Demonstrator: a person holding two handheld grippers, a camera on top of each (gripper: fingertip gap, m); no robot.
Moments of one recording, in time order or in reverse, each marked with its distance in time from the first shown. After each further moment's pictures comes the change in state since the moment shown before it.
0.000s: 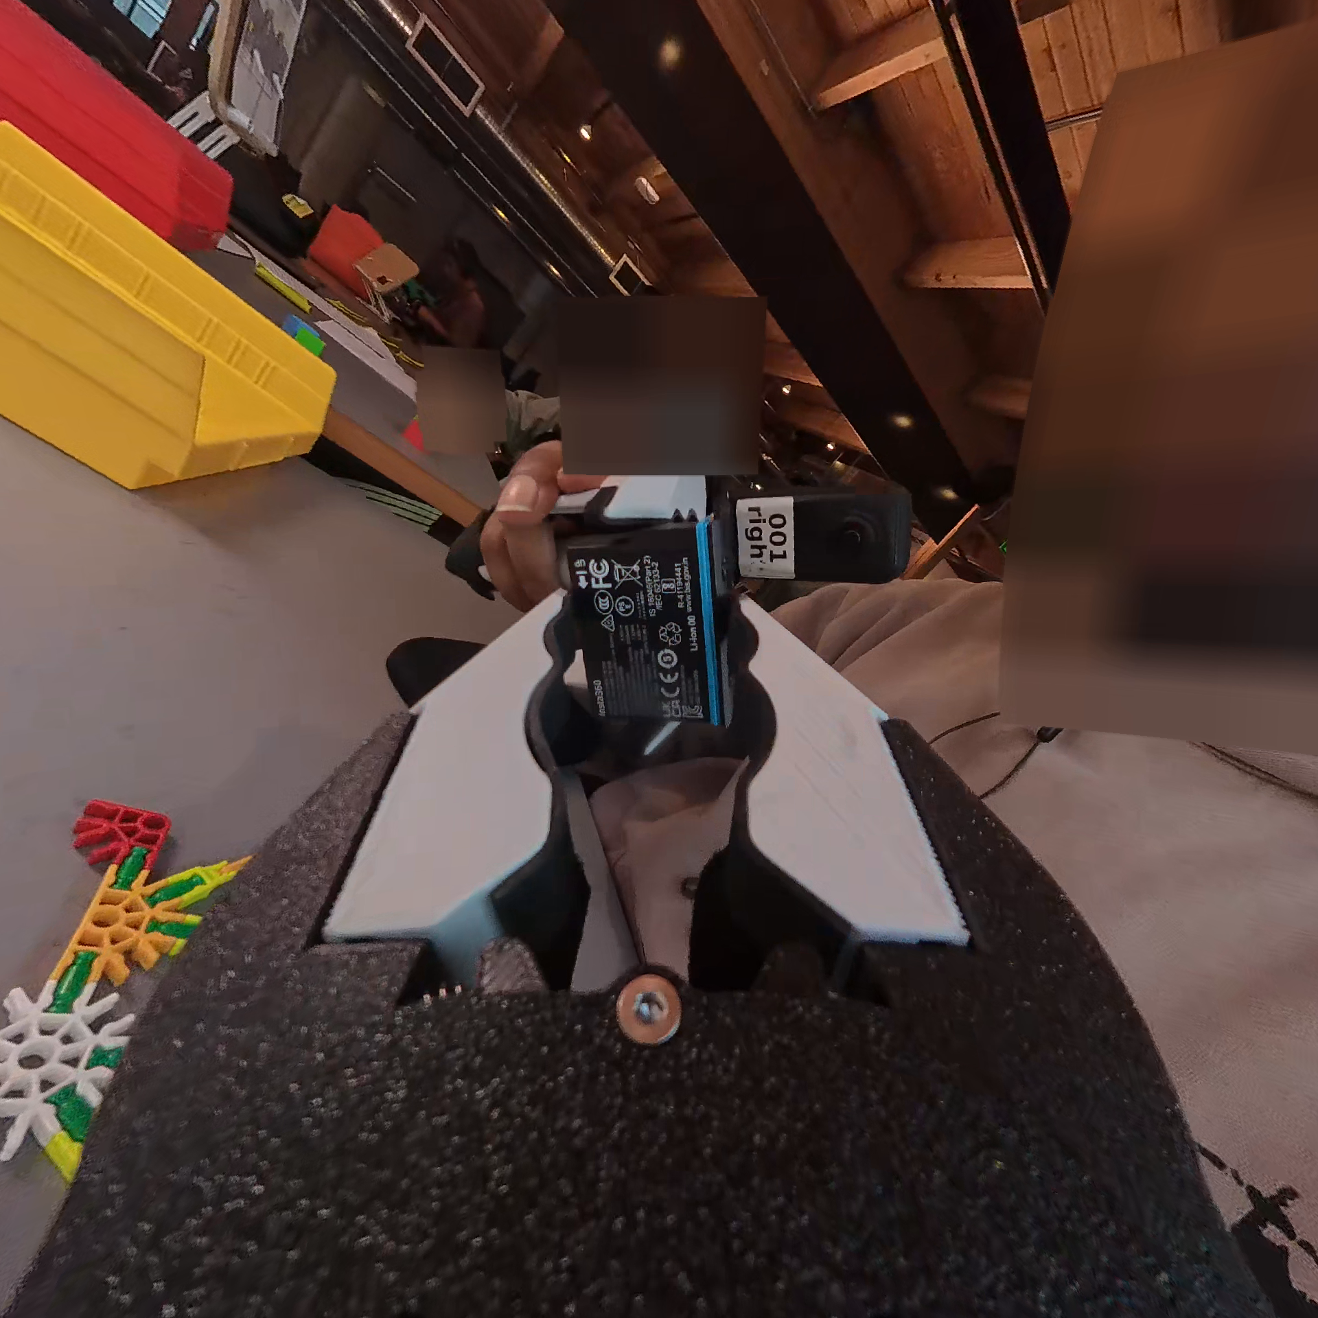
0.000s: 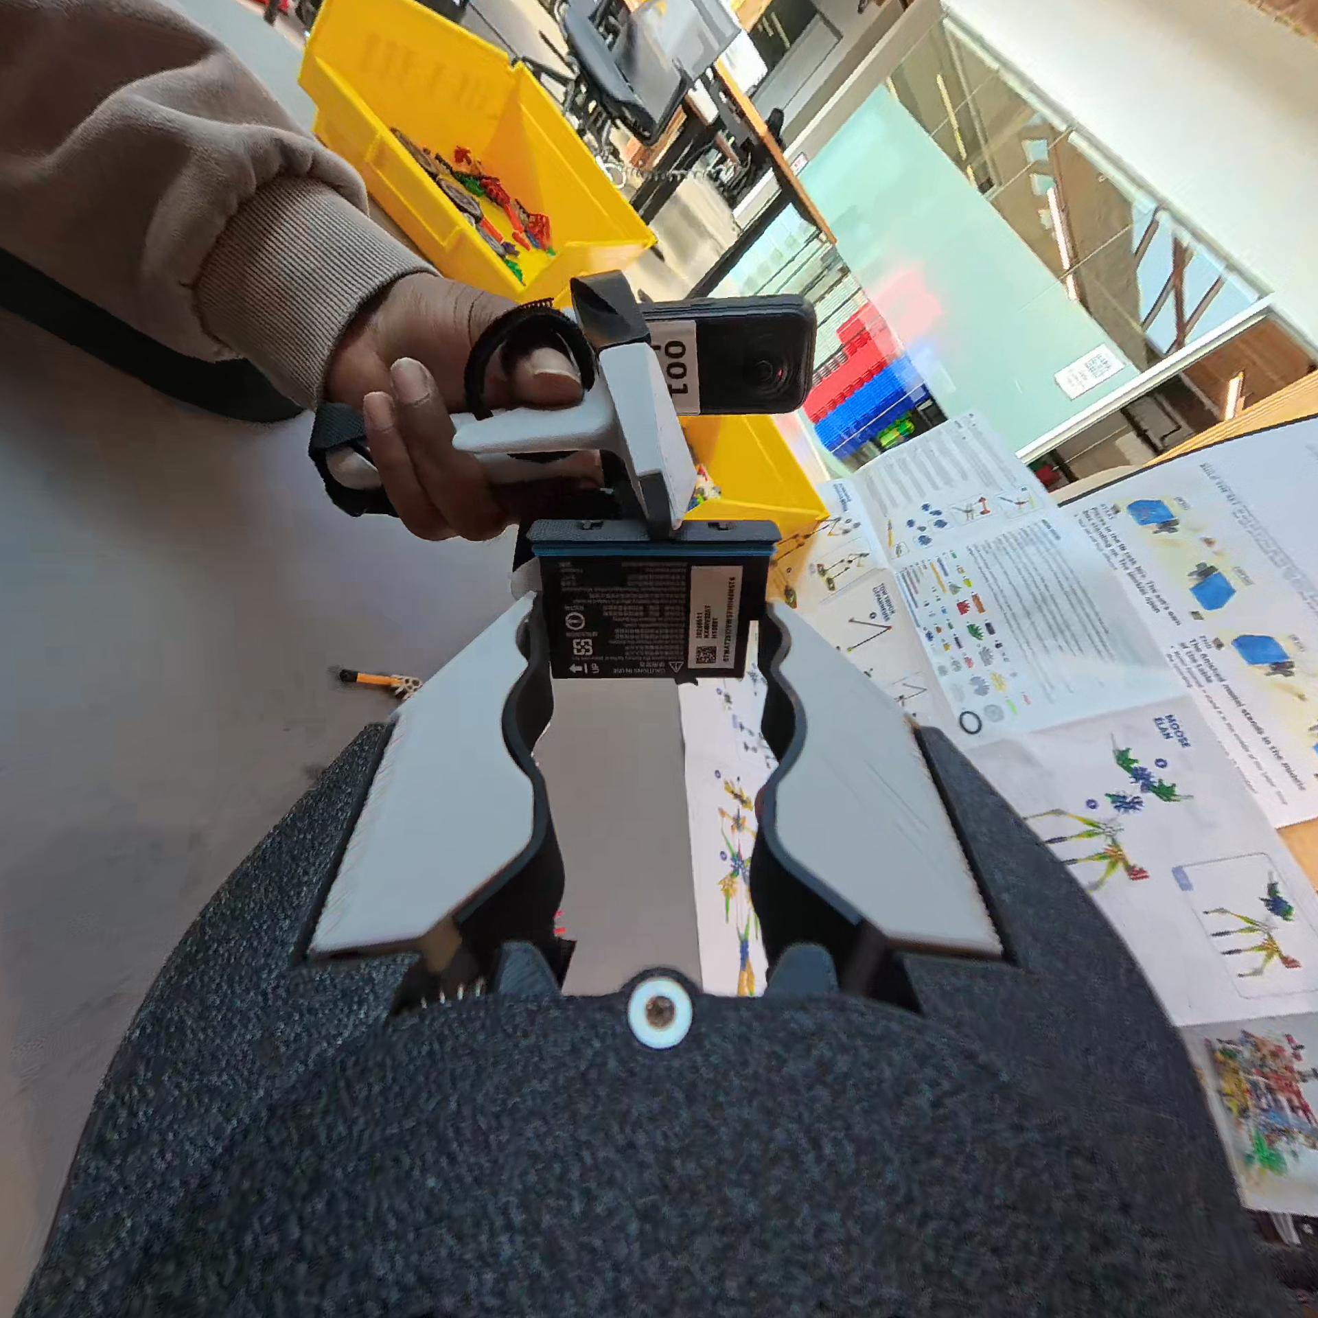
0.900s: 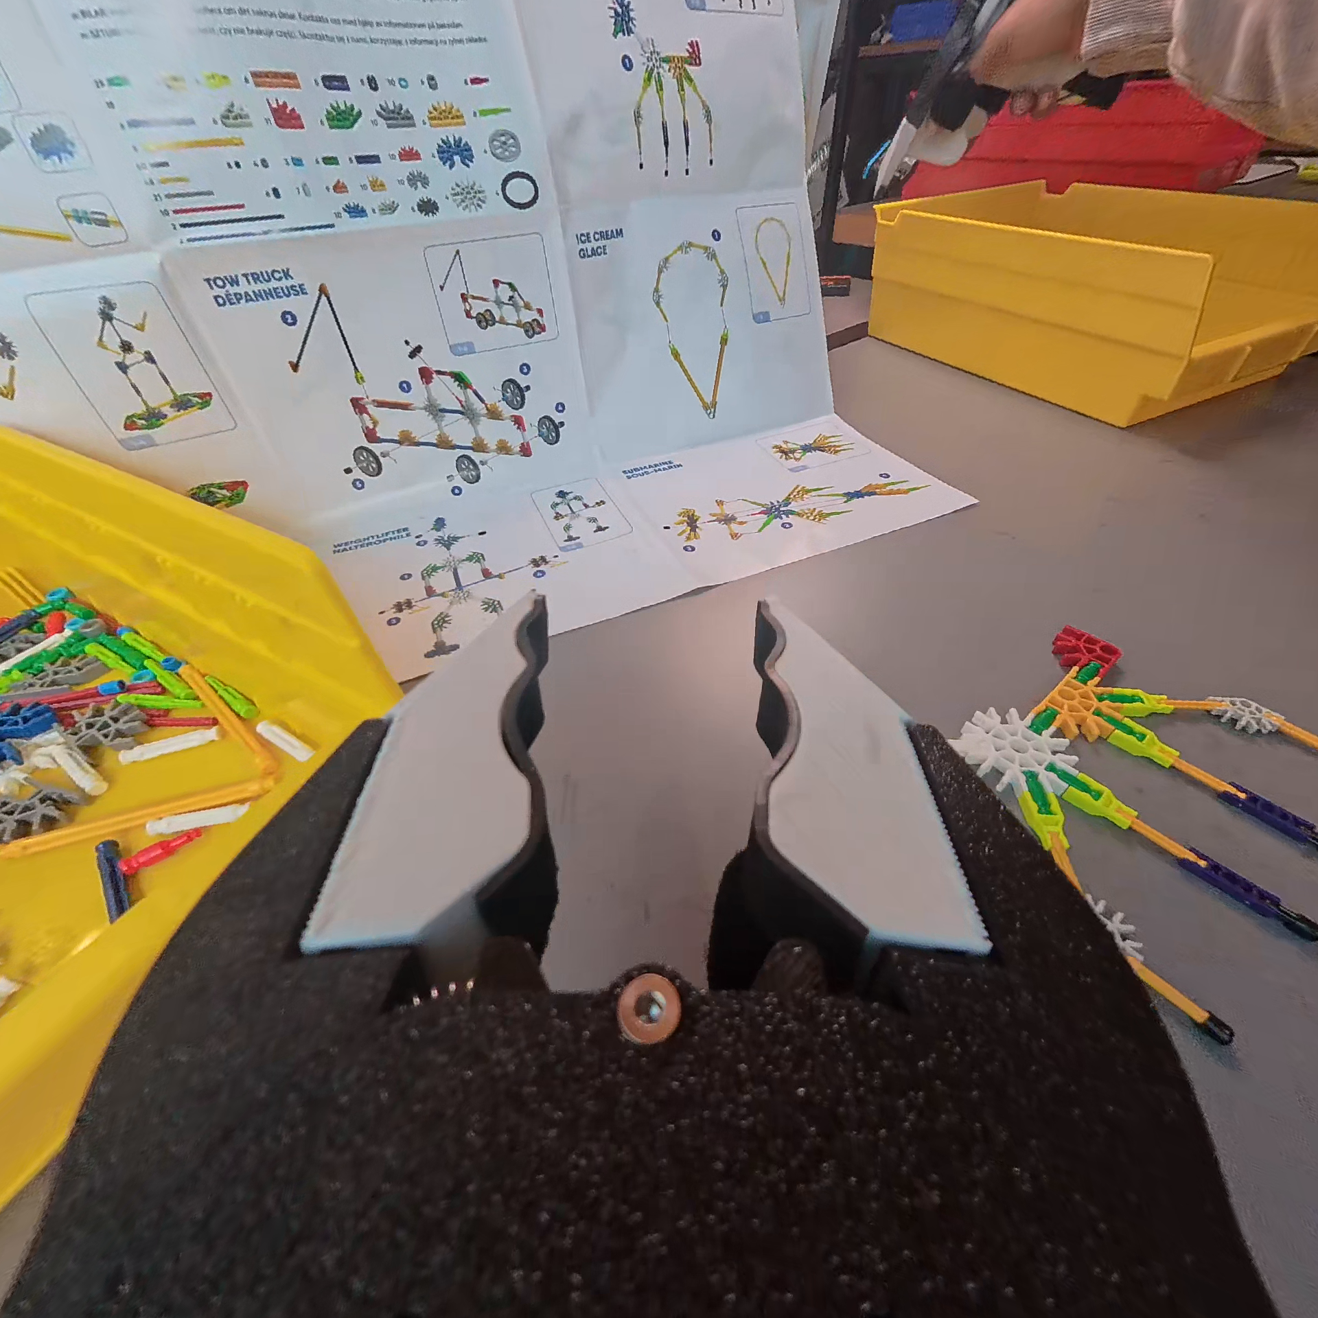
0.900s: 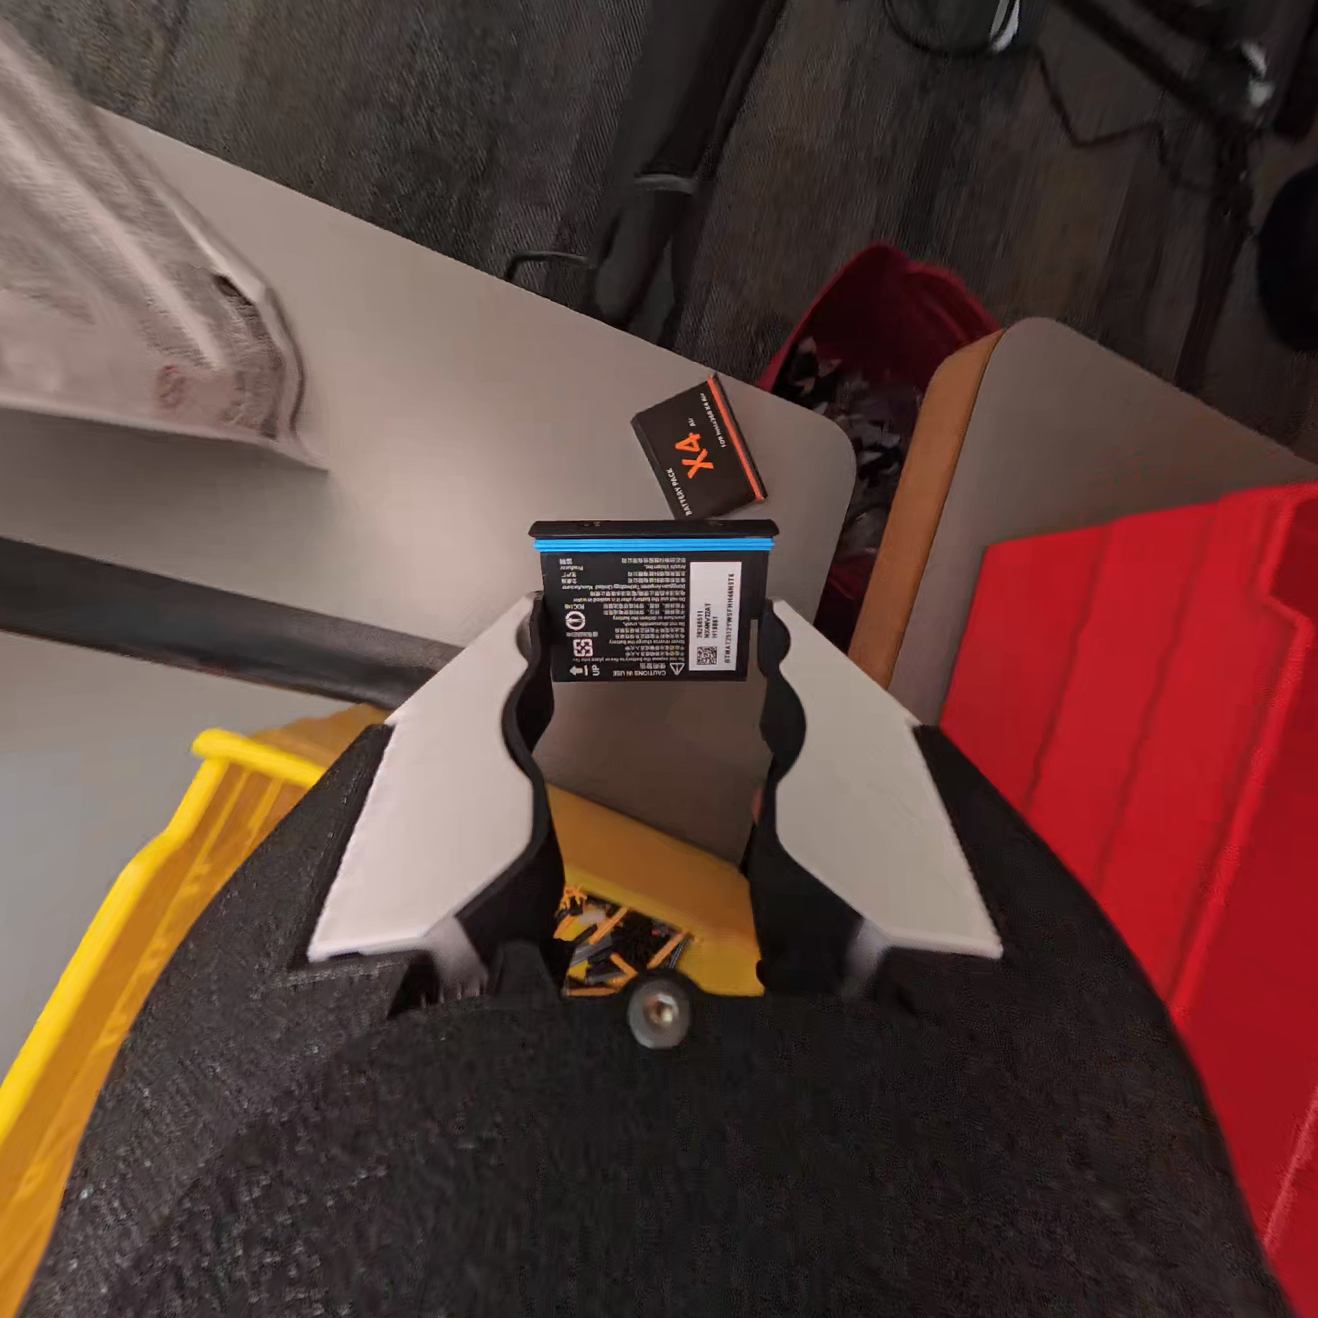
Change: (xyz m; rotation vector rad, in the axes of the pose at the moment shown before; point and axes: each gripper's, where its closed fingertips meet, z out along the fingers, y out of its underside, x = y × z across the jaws) left arm -0.128 -0.030 -0.173 0.026 -1.254 0.696; right arm 0.377 0.523 -0.119 -1.215 0.335 0.968
